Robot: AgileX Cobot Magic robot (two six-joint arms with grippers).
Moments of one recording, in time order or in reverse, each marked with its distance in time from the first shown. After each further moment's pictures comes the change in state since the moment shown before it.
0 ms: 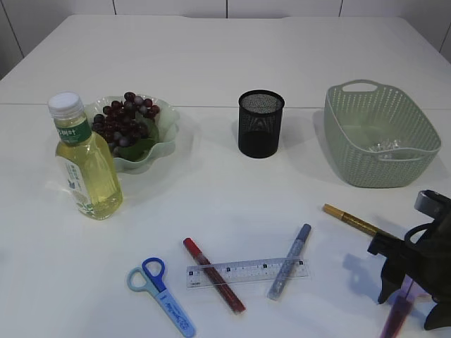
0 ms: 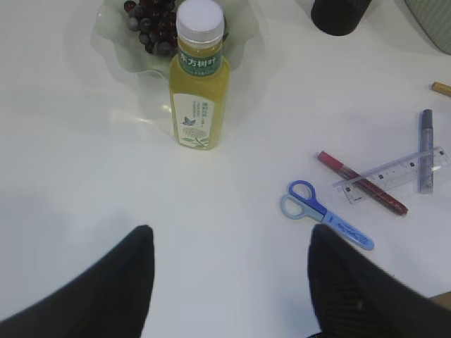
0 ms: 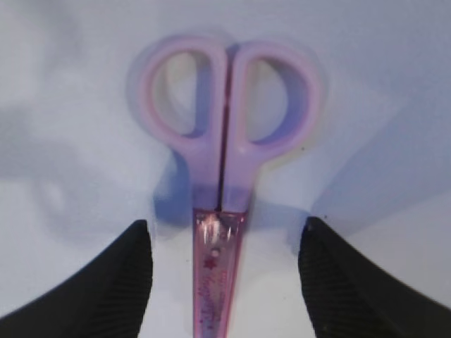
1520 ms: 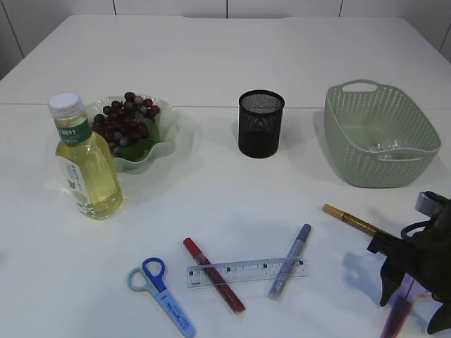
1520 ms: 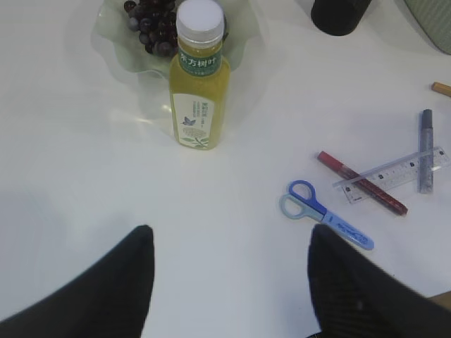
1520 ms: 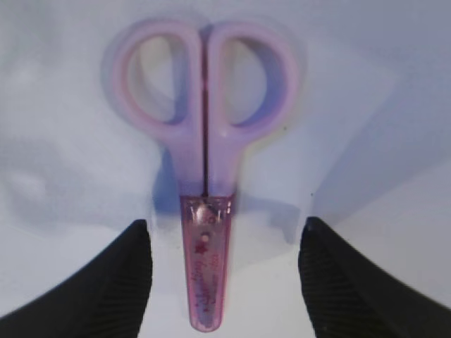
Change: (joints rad) left arm 0.000 0.000 0.000 0.000 -0.002 0.000; right arm 0.000 0.014 -0.039 -0.015 0.092 0.072
